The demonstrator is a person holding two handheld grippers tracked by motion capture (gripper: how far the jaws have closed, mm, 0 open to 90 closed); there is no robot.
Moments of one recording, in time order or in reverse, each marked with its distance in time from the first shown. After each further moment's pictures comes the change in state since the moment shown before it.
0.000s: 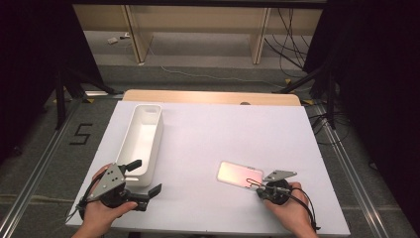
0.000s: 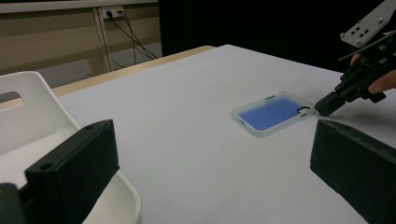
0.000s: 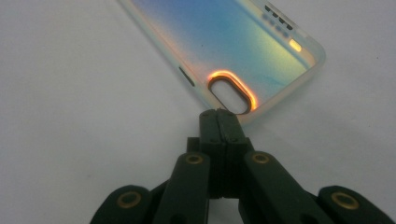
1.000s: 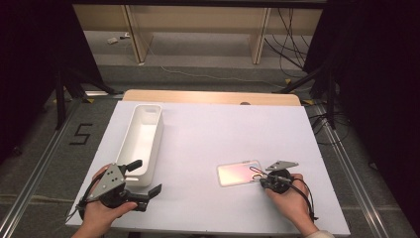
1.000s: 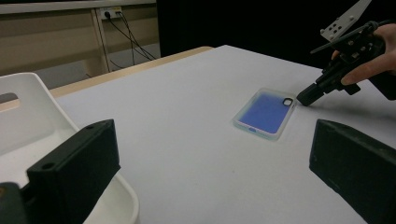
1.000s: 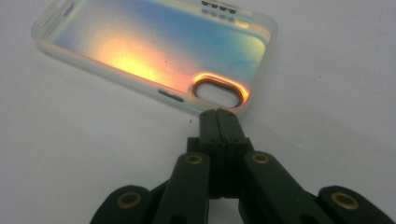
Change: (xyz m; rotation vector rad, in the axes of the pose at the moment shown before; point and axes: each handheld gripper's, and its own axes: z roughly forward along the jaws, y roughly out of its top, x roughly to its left) left arm -0.001 0.000 -0.001 0.002 -0.002 -0.006; right arm -0.027 0.016 0.010 -0.017 -0.069 0.010
